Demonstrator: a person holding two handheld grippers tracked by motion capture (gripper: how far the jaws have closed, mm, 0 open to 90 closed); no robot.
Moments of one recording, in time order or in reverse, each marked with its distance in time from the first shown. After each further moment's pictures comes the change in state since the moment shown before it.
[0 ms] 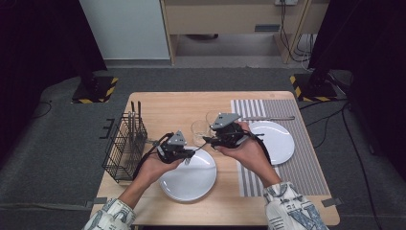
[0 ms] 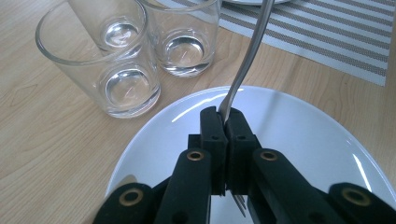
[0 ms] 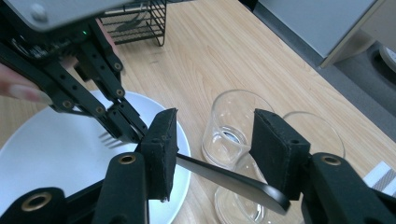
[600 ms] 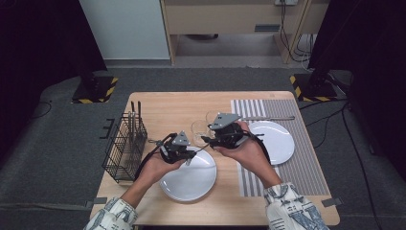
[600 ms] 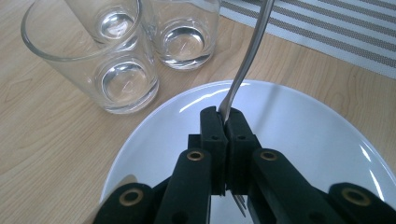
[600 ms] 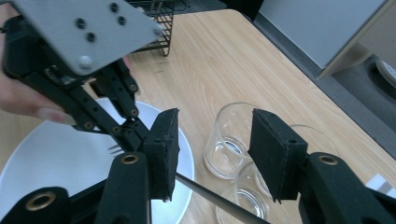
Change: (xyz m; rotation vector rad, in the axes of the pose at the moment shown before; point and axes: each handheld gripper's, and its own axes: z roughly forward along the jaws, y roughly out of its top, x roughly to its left) left arm -0.002 0.005 0.007 0.056 0.012 0.008; right arm 0.007 0.008 -0.007 -0.030 0.003 -0.029
